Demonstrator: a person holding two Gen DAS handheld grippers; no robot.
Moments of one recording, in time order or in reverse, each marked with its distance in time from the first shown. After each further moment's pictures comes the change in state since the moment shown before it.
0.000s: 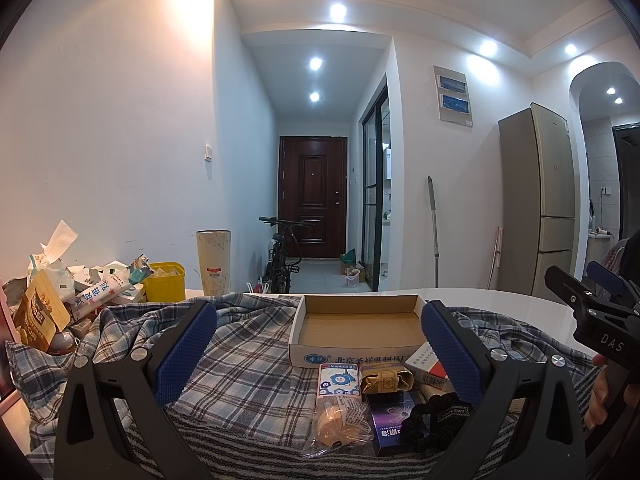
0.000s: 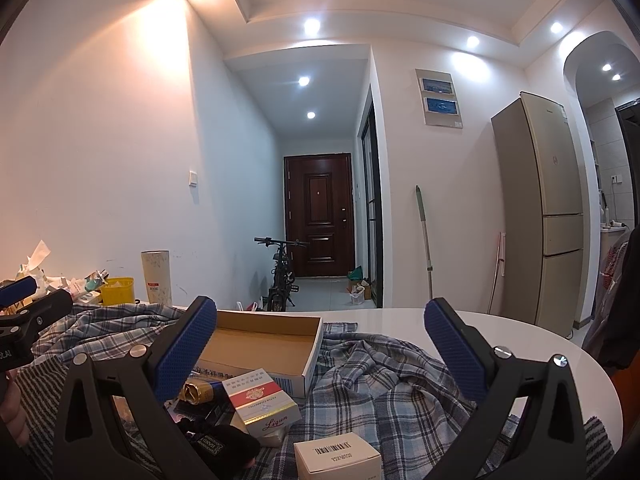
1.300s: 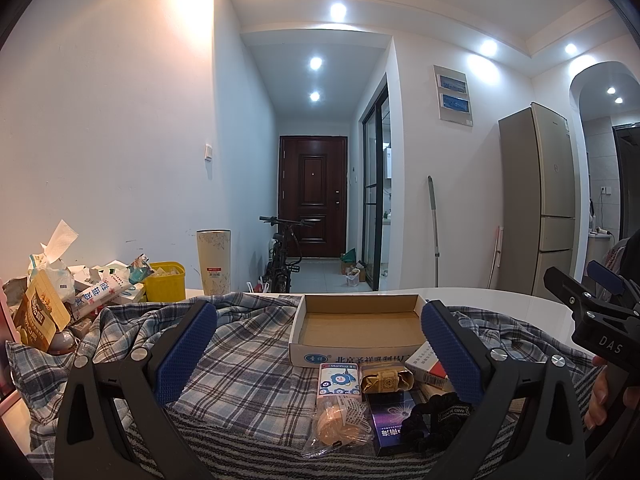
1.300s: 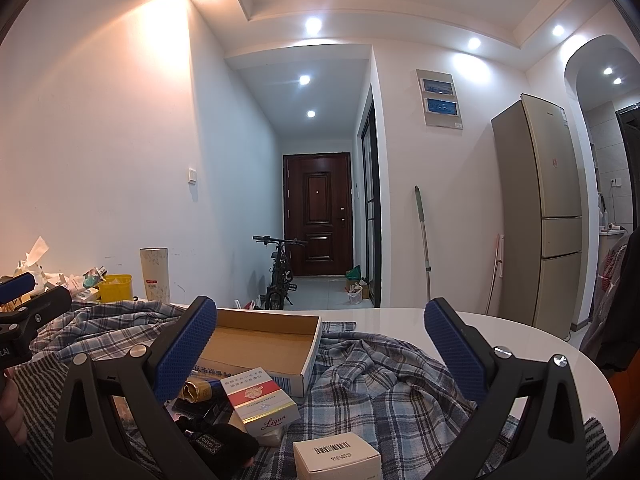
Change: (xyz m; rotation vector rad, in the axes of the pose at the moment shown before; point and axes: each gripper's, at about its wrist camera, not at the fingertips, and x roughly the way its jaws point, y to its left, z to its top) left arm 0.000 0.000 0.000 -0.001 0.001 0.002; right arm 0.000 0.003 0.000 -0.012 -0.001 -0.006
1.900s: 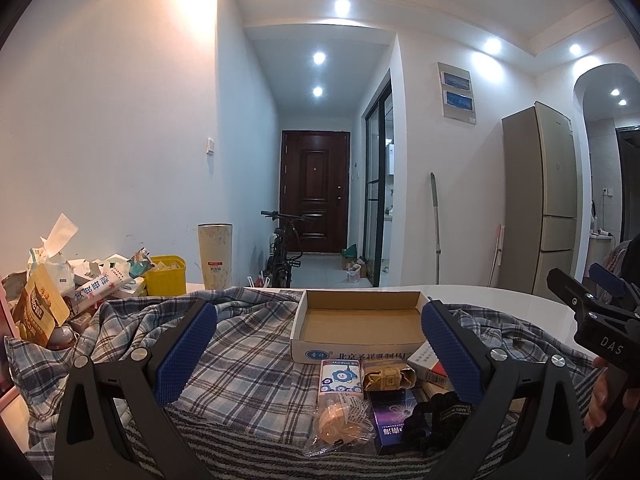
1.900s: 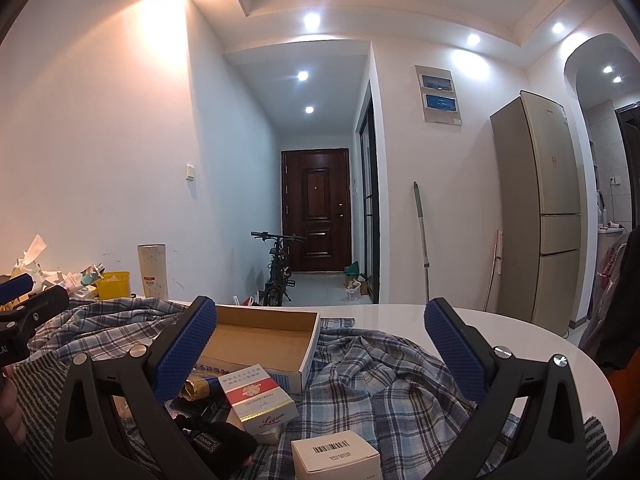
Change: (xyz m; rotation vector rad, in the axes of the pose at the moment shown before) left arm 0.006 0.002 -0.003 -0.010 0.020 0.008; right arm 0.003 0.000 -0.002 0.000 0.015 -0.011
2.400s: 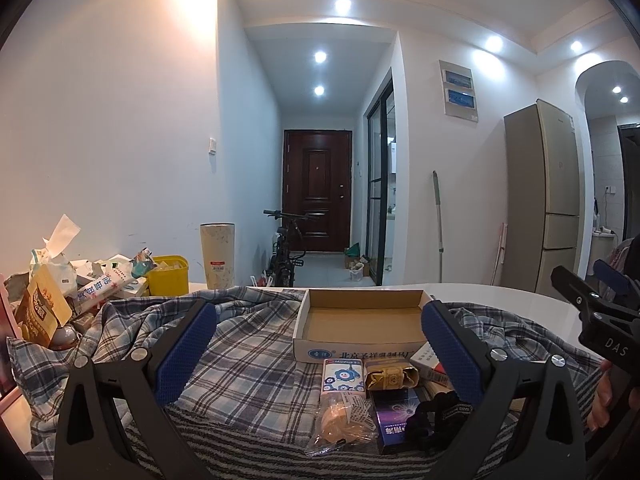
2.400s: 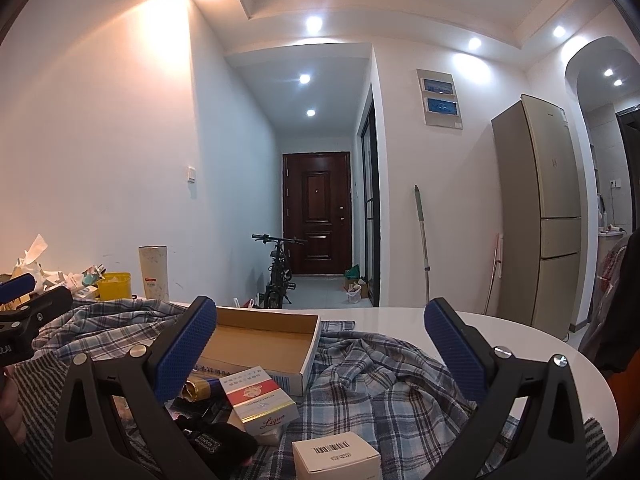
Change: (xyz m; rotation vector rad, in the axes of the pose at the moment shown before) left arm 0.002 -0.002 -0.001 0.011 0.009 0.018; right arm -0.001 0.004 0.001 -0.013 -0.011 0.002
